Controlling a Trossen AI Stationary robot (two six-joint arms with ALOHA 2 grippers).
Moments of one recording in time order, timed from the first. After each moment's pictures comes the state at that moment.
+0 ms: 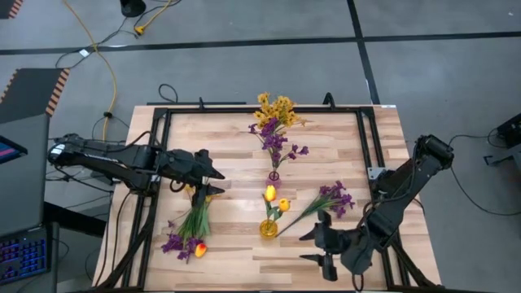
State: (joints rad) left arm -0.14 1.00 0.88 -0.48 -0.03 -0.35; right arm 0.83 1.49 1.19 -0.42 0.56 0.75
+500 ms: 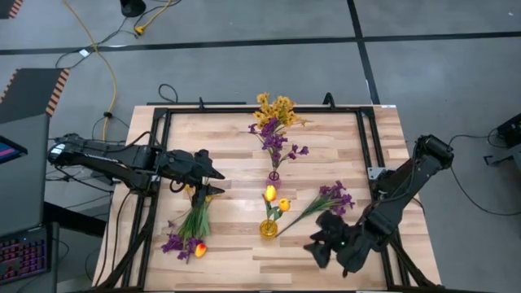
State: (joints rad) left arm -0.14 1.00 0.88 -0.48 -0.04 -0.35; right arm 0.82 1.49 1.19 -0.66 0.50 1.61
